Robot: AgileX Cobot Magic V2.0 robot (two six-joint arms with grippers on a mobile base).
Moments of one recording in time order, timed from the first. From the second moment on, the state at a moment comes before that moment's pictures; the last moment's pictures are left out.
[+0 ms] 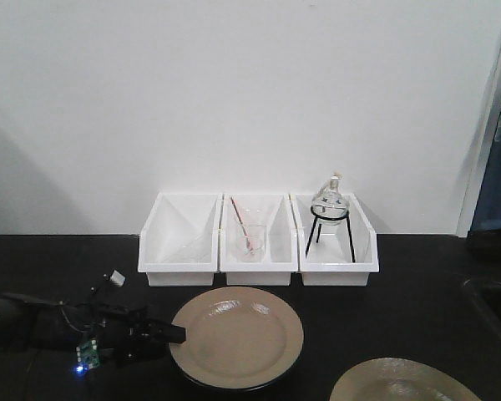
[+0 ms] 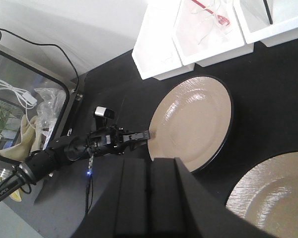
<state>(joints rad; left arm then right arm) -0.02 2.26 -1.50 -1.39 0.95 0.99 -0.42 1.43 -1.21 1.22 1.21 -0.66</state>
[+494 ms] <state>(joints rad) 0.12 1.97 -1.50 -1.33 1.17 0.93 -0.50 1.43 -1.20 1.09 1.19 -0.55</state>
